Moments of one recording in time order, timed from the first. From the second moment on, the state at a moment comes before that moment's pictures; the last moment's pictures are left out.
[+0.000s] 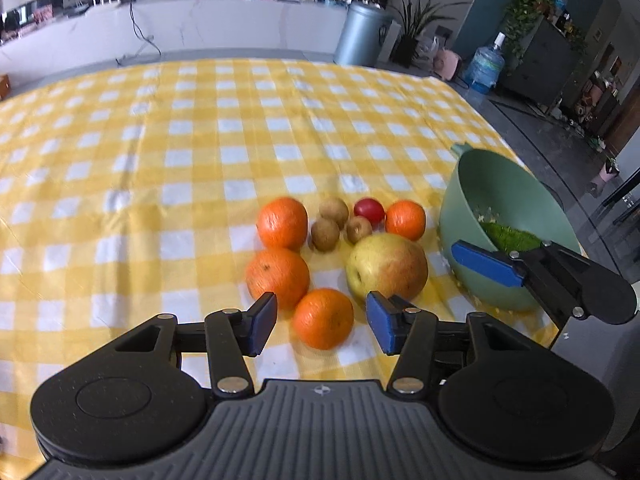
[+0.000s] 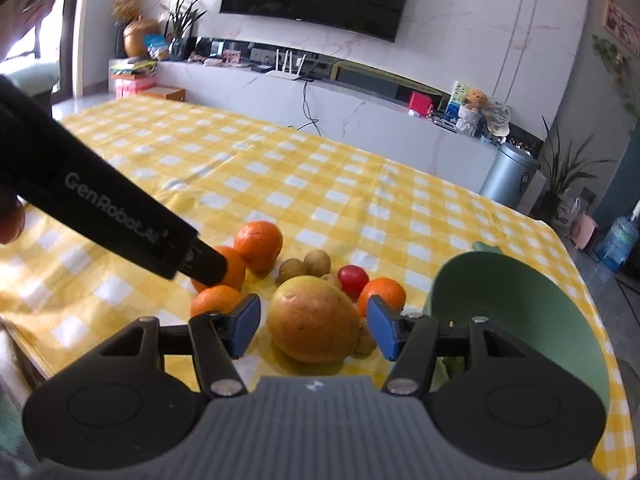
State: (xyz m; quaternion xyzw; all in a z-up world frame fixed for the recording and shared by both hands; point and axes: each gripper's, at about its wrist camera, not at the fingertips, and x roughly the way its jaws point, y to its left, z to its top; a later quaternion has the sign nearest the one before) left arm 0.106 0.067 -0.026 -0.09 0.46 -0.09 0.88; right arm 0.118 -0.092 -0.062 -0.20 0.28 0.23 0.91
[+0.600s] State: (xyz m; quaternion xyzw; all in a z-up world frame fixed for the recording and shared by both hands) left arm 0.123 0.070 -0.063 -0.15 0.50 -0.09 0.85; right arm 0.140 -0.077 -0.088 -0.23 0.30 0.21 0.90
